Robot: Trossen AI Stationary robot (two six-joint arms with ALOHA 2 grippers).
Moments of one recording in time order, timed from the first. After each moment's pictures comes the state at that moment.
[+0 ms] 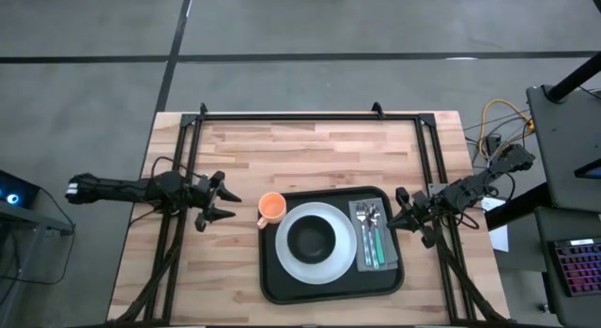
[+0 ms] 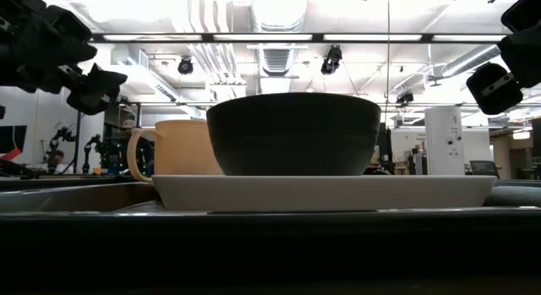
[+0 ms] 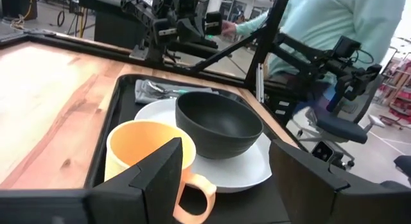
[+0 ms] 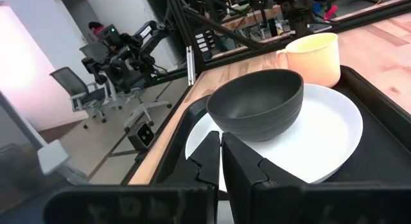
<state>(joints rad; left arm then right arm) -0.06 0.17 0.01 0.04 0.15 -0.27 0.55 0.14 0.01 0.04 0.20 0.44</state>
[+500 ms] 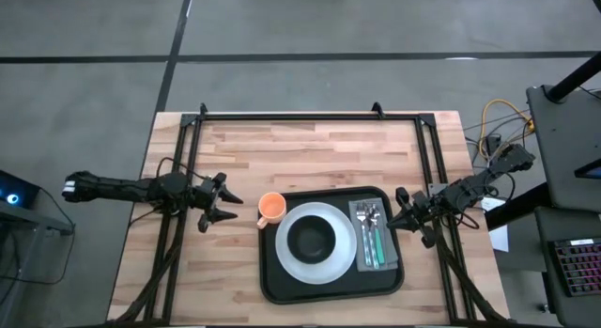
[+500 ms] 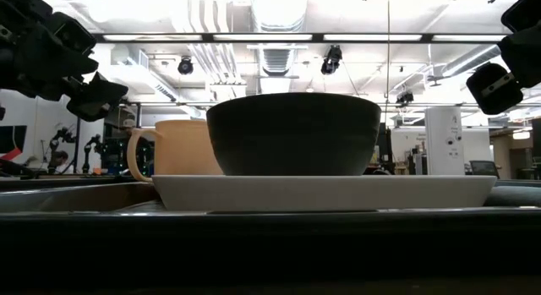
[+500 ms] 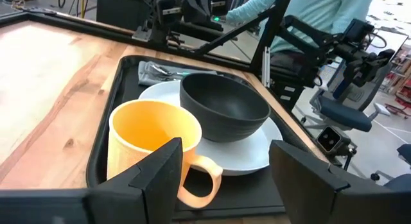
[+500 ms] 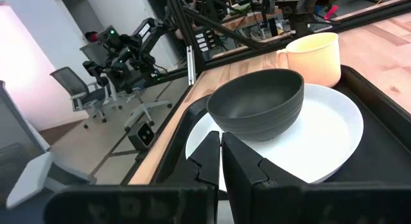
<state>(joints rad) -0.06 0.24 0.01 0.04 0.15 -0.27 0.55 0.14 0.01 0.04 0.20 0.44</state>
